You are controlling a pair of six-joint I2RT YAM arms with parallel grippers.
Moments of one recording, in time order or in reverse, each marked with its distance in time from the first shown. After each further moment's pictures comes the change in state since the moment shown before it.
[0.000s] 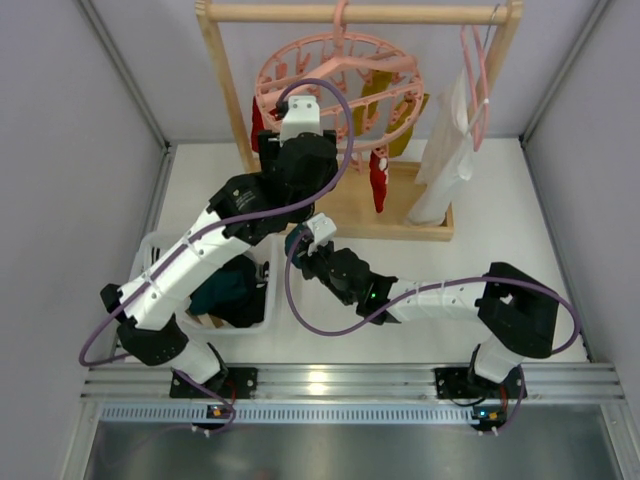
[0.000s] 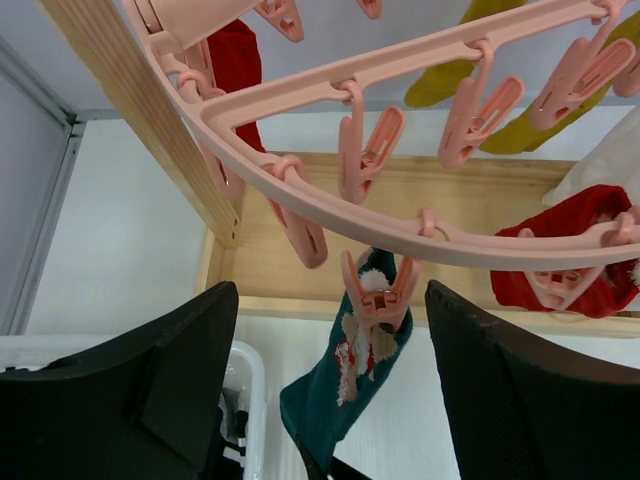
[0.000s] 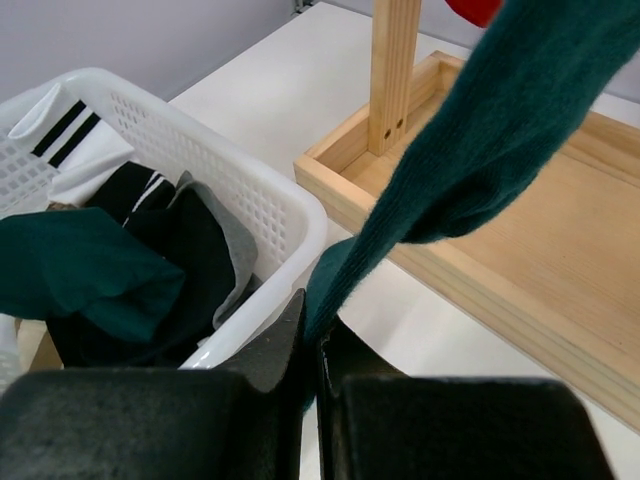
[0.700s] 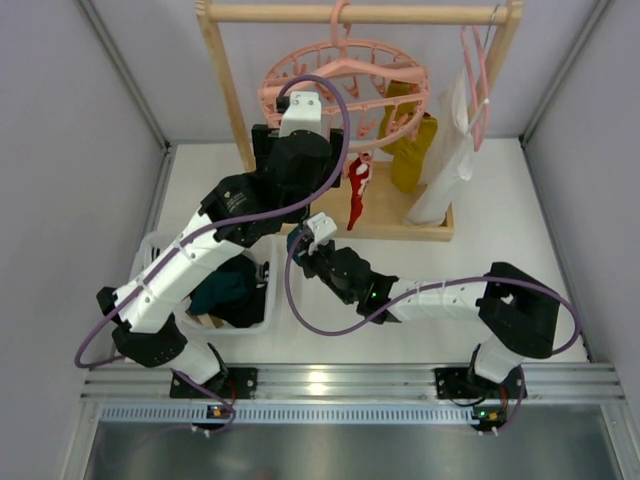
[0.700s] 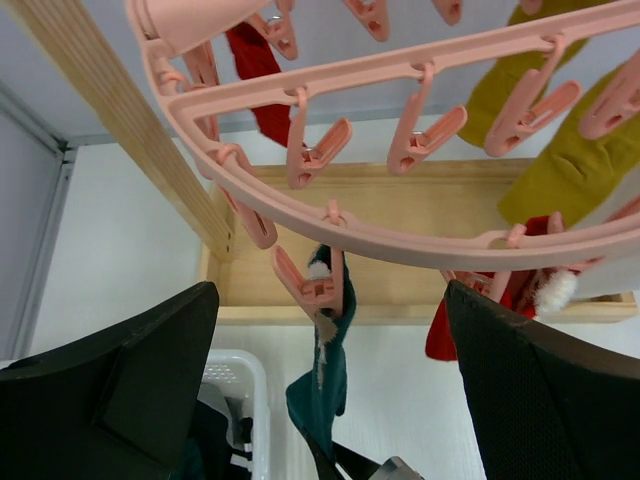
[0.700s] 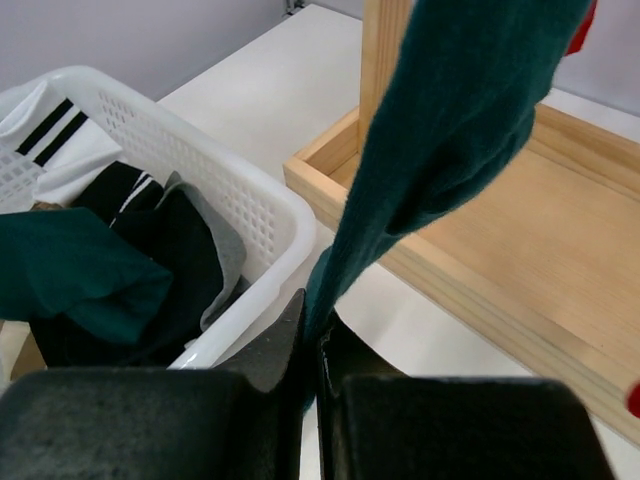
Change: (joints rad) left arm -0.014 -0.006 0.047 0.000 0.054 0.062; right arm -0.010 -0.006 0.000 0.000 0.000 -0.027
